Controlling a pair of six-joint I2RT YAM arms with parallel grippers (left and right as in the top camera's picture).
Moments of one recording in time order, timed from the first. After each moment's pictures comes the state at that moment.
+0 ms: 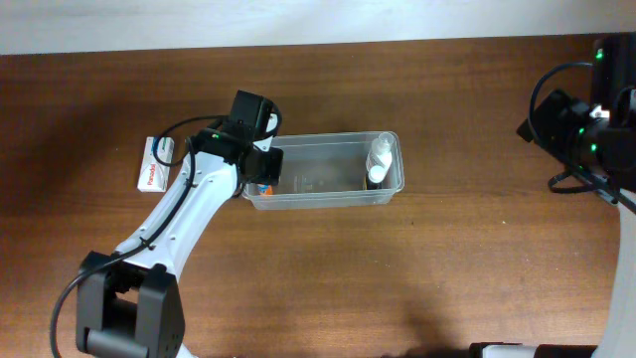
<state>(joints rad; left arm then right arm) -0.33 1.76 1.35 -0.77 -0.05 -0.09 -0.06 1.51 2.14 -1.69 0.24 0.65</state>
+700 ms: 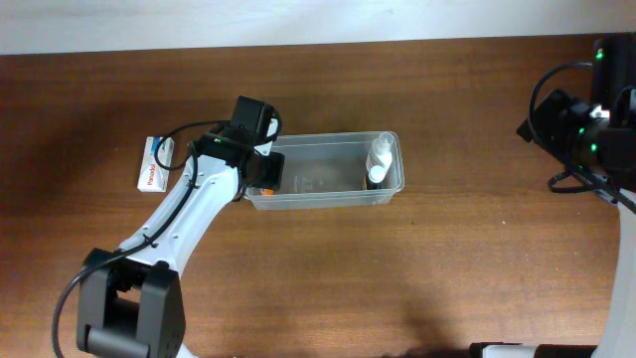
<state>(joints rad) -0.33 1.76 1.31 -0.74 -0.05 -0.10 -0.06 1.51 2.14 -1.69 0.24 0.65</state>
